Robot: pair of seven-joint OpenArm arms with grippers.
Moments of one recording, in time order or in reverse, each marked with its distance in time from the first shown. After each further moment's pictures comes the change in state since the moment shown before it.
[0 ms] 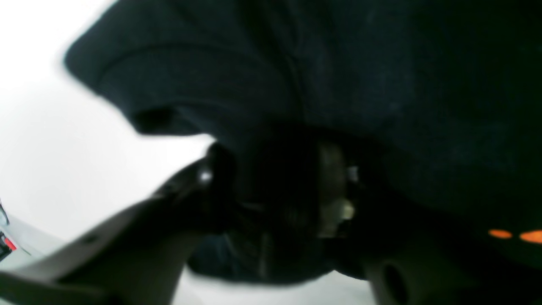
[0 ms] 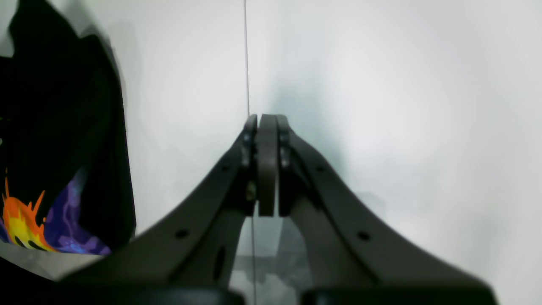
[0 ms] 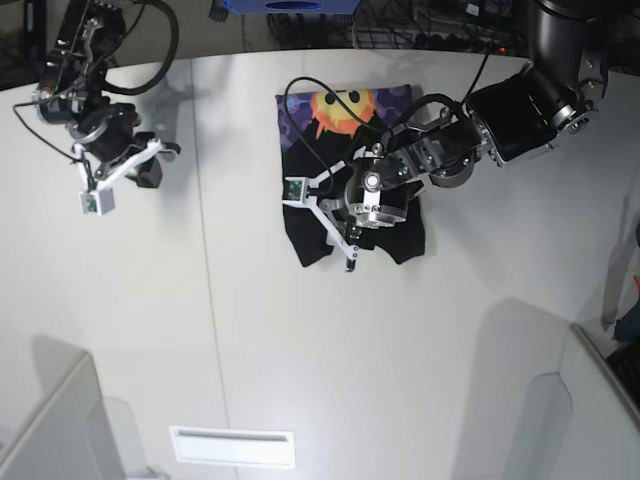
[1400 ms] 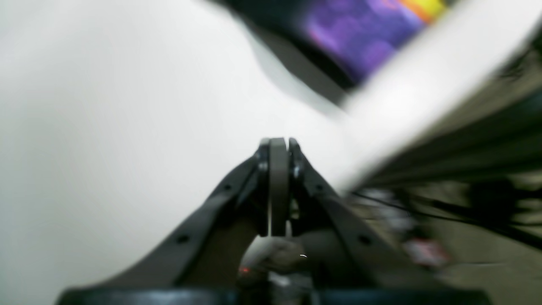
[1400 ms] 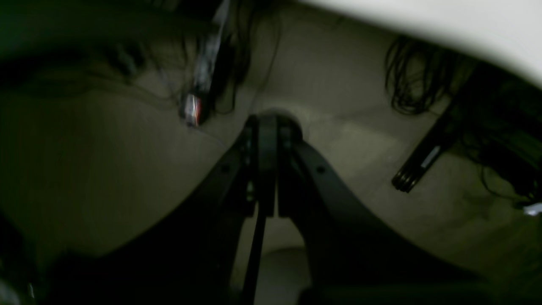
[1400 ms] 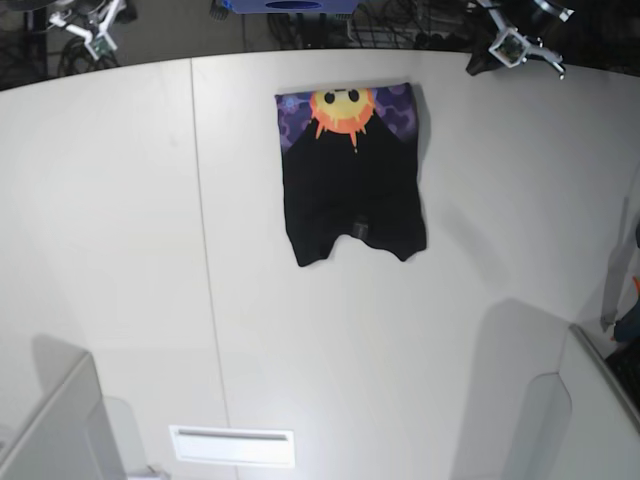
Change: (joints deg) left arm 88.8 2.5 -83.6 18.9 1.8 0.1 -64.5; right arm -47.5 24.3 -12.3 5.0 -9.7 0.0 20.8
